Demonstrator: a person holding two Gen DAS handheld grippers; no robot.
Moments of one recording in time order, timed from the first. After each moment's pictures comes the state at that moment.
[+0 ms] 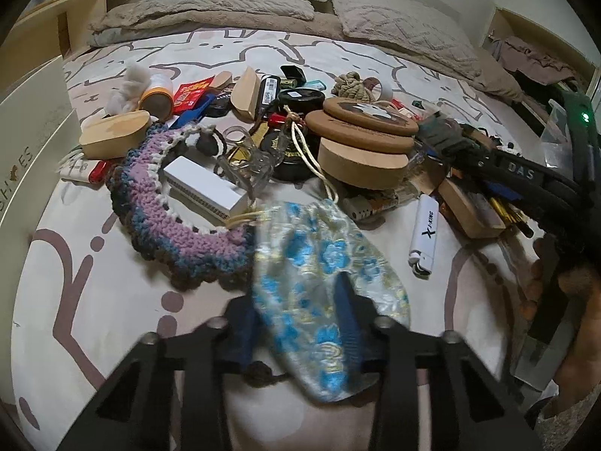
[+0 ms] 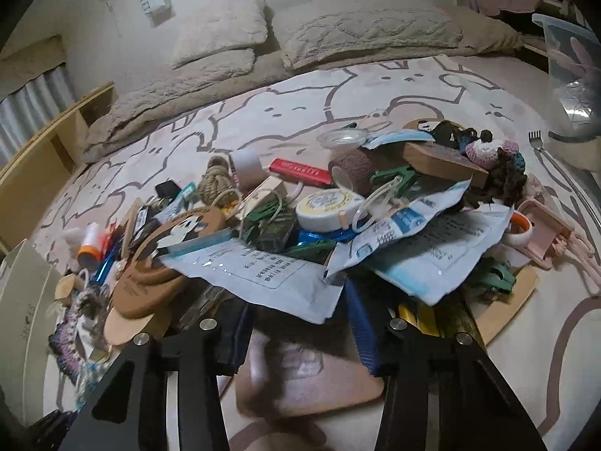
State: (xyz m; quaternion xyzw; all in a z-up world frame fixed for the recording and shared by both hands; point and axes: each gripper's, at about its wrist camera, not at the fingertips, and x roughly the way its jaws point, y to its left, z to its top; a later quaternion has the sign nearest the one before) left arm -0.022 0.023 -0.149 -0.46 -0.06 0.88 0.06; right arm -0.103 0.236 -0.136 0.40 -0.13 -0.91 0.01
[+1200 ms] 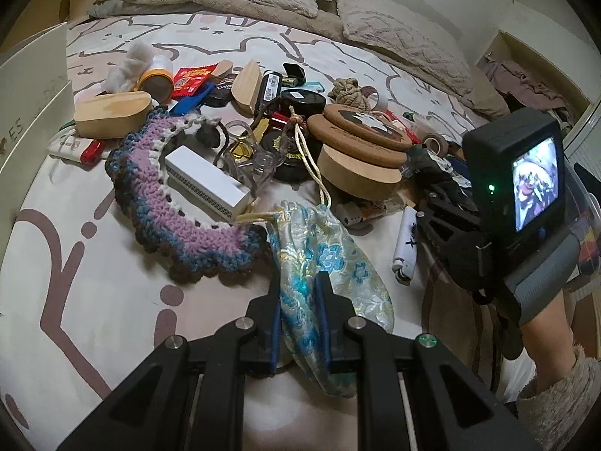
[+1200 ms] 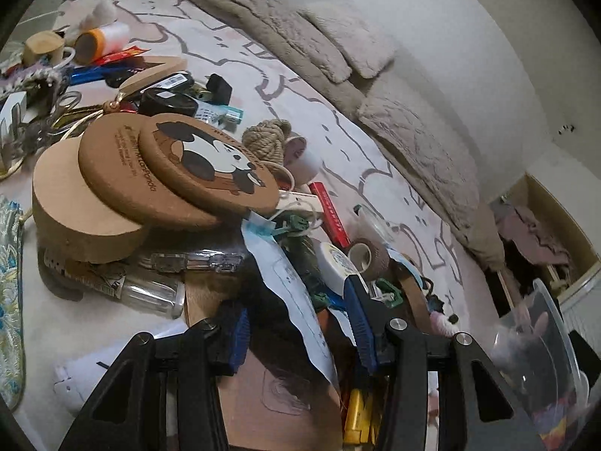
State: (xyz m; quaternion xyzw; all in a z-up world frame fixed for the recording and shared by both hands) left arm -0.022 0.007 -0.144 -0.48 -0.12 0.86 0.09; right arm -0.110 0.142 -0.164 0.33 0.35 -0.87 -0.01
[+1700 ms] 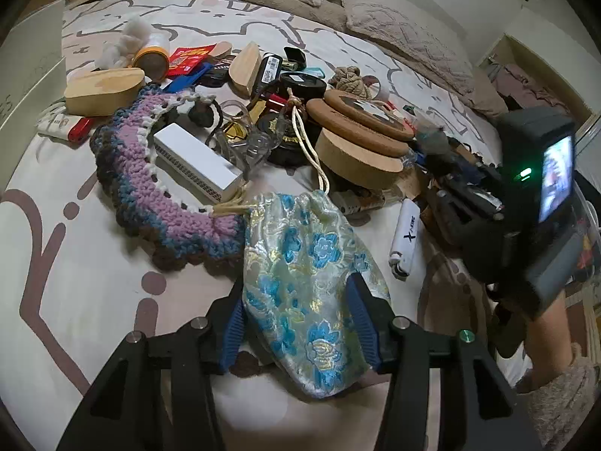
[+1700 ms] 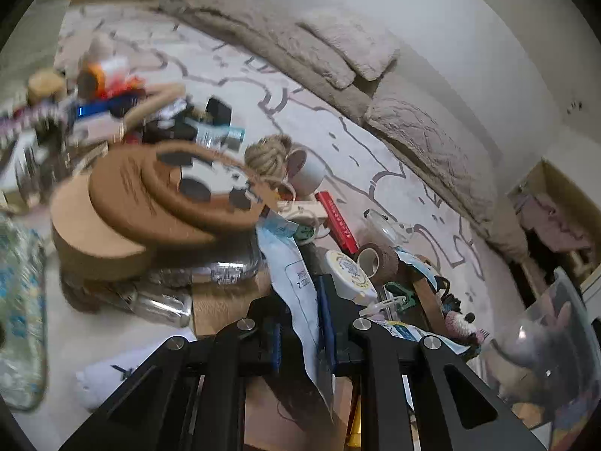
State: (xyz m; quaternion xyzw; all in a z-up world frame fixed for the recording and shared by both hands) left arm -0.024 0.009 -0.154 -0.49 -0.15 0.85 0.10; right arm -0.107 0.153 -0.144 0.33 0.28 -0.90 0.03
